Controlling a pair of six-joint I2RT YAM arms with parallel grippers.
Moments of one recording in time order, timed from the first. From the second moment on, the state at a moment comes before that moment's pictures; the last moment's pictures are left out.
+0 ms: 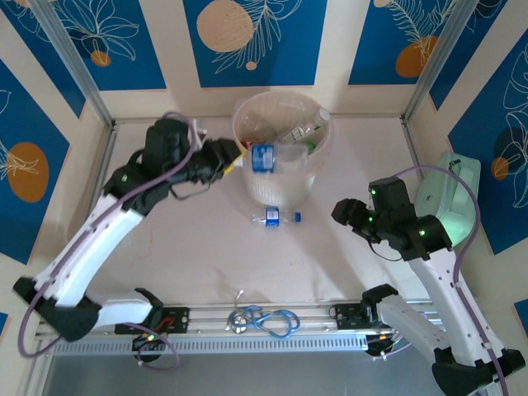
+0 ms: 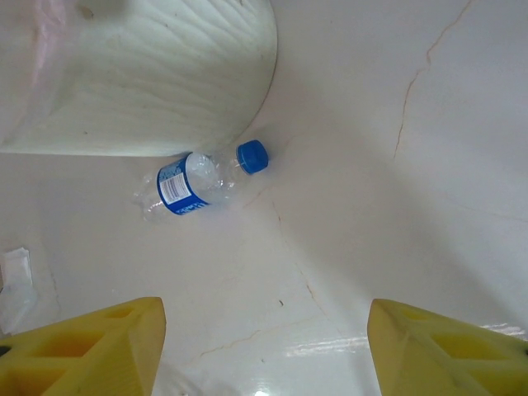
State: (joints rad) left arm -0.60 1.30 1.56 -0.67 0.29 -1.15; right arm 0.34 0.80 1.02 -1.12 -0.11 0.79
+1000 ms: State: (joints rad) left arm -0.34 1.11 1.36 -0.64 0.36 -0.91; right arm 0.43 0.93 0.85 -0.79 -0.21 0.89
